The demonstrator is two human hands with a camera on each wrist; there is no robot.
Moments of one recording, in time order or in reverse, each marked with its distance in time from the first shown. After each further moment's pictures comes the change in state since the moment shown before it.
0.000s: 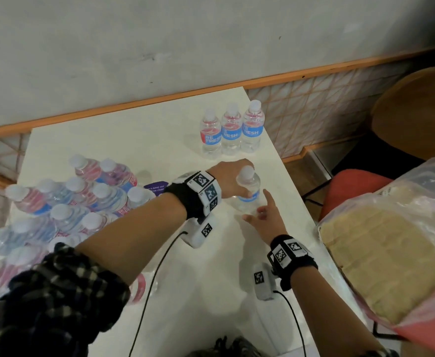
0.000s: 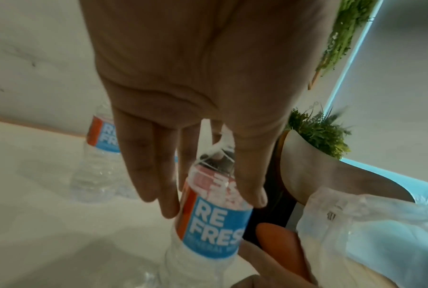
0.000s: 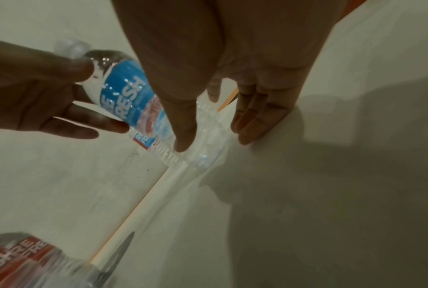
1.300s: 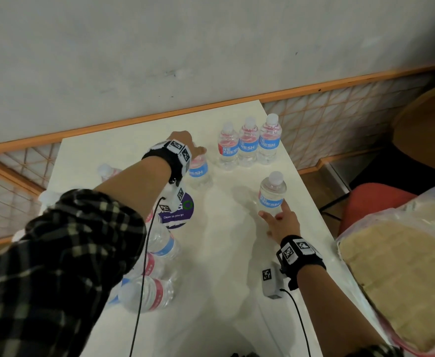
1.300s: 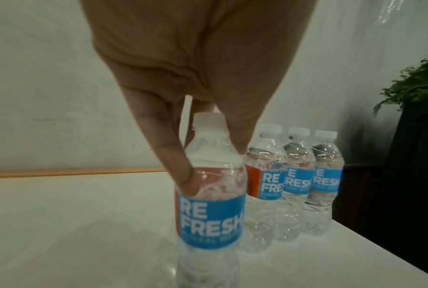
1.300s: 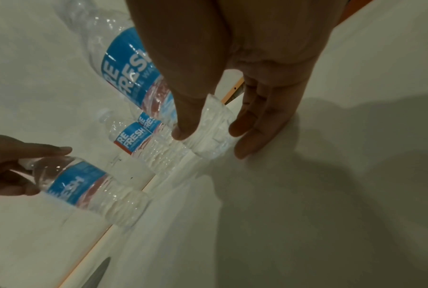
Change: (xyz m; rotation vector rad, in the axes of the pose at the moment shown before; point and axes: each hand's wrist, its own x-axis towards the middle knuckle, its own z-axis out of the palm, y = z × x) left_hand 0.023 -0.090 -0.110 0.300 0.323 -0.472; right_hand 0.029 -0.008 0.011 -0.029 0.093 0.107
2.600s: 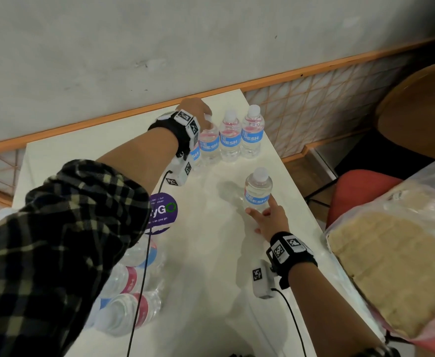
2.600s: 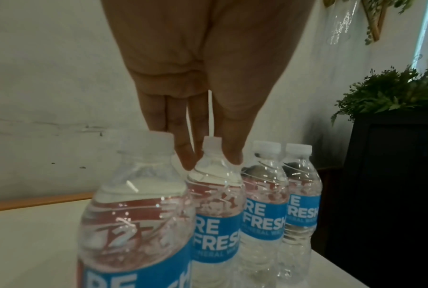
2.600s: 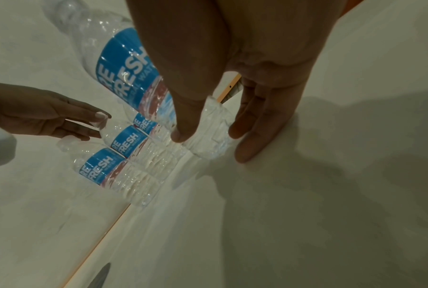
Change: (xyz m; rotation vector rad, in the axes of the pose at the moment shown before) left_hand 0.052 0.078 -0.021 0.038 0.080 0.284; right_hand 0.003 0.001 -0.003 0.076 -0.016 -0.003
